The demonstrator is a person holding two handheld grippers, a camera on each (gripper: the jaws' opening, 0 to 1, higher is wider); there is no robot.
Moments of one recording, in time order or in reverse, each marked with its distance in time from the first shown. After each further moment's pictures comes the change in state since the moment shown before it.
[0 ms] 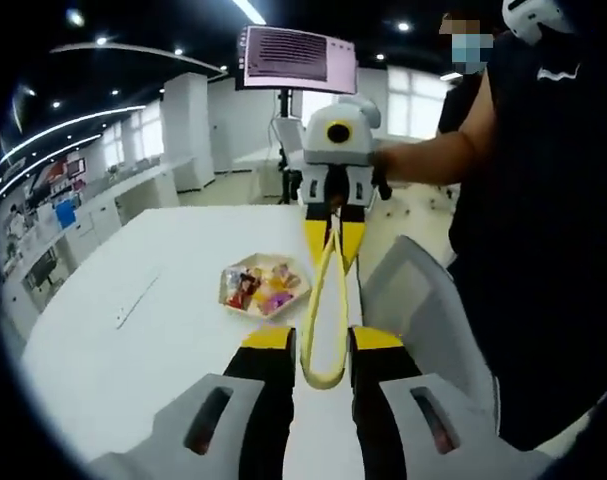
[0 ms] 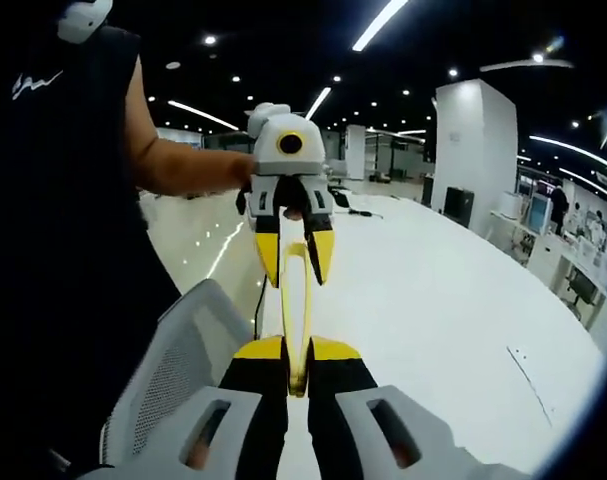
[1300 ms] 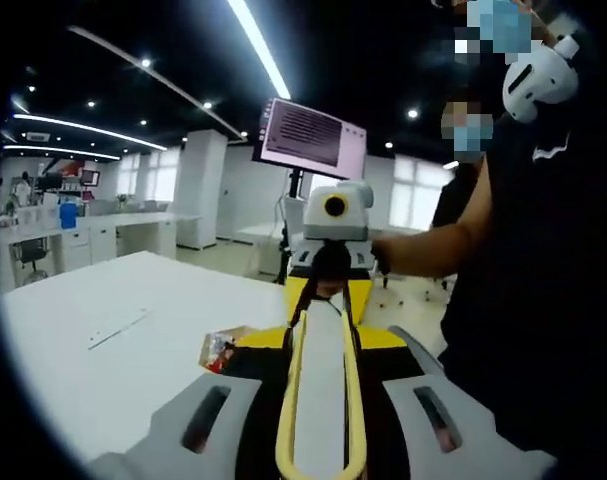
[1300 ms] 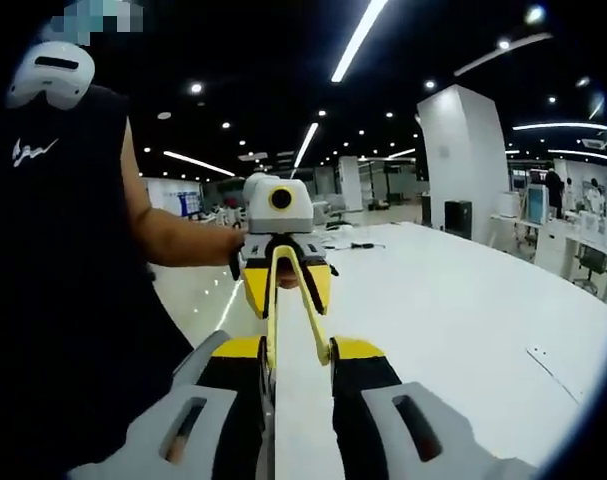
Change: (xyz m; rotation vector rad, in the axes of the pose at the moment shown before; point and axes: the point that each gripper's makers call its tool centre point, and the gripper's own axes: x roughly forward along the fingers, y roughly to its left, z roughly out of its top) left arm 0.000 -0.011 0.064 -0.155 -0.455 -0.049; right arm -0.006 -0.003 0.046 0.107 -0.211 0.038
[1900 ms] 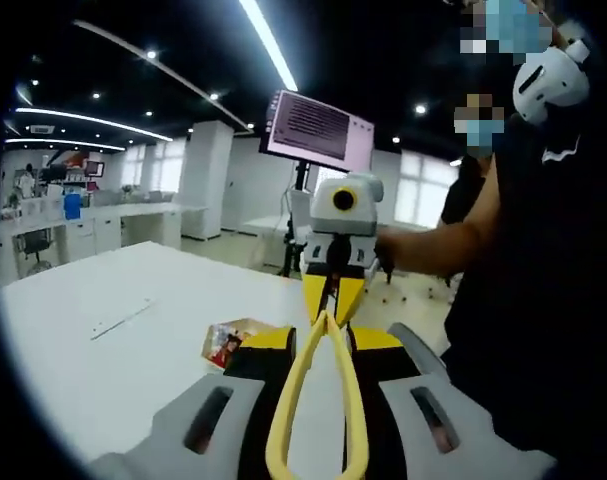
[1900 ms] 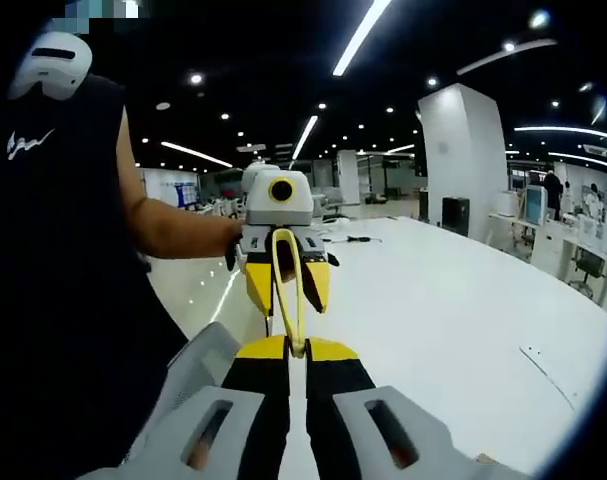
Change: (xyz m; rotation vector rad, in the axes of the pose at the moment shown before) left arm -0.008 0.015 -0.002 -0.026 0.023 0.045; right arm -0.005 -0.007 -0.010 0.002 0.056 -0.033
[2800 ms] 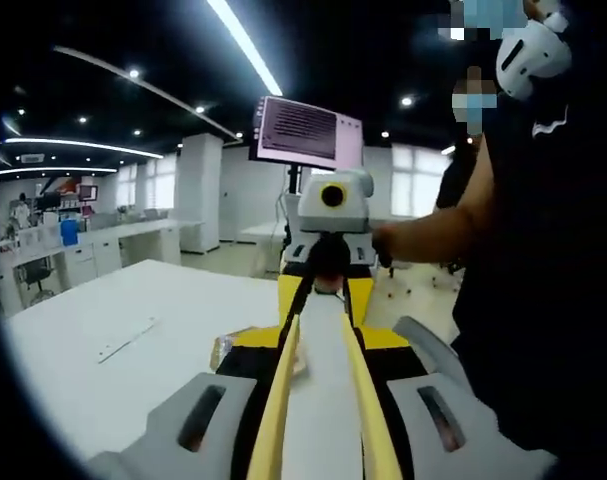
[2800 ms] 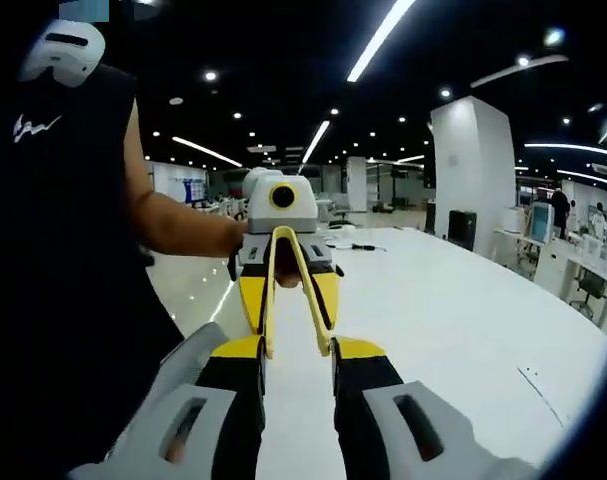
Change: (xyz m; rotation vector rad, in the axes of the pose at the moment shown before) left arm 0.010 -0.003 -0.004 0.105 0.004 -0.026; right arm 0.008 0.001 0.006 -0.070 -0.020 0.037
